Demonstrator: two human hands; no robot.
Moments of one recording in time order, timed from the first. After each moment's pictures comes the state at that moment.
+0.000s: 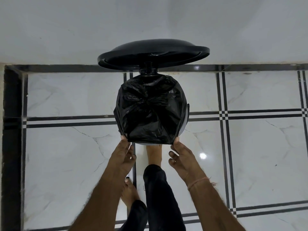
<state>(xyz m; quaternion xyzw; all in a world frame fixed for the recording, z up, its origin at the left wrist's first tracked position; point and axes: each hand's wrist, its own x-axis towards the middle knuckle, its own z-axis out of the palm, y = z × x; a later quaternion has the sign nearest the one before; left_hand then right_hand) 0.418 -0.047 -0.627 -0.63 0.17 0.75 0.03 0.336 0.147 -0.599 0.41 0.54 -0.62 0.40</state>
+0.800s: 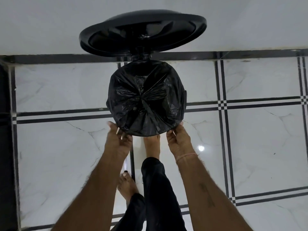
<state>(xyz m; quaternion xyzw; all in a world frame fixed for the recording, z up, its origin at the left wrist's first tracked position) 0.393 -0.051 -0.635 -0.65 0.15 0.75 -0.05 0.313 0.122 -0.640 0.53 0.42 -0.70 0.23</state>
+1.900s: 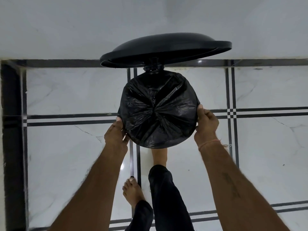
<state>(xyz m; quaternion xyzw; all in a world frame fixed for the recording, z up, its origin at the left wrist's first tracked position) 0.365 -0.105 -0.622 -0.67 0.26 0.70 -0.03 0.226 0.112 -0.624 0.39 0.67 -0.61 0.15</state>
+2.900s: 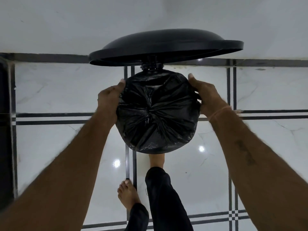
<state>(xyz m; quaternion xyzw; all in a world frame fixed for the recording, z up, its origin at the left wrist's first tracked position) 0.272 -0.158 -0.631 -0.56 0.46 0.69 0.03 0.125 0.081 -0.611 0.25 0.70 -0.55 0.37</state>
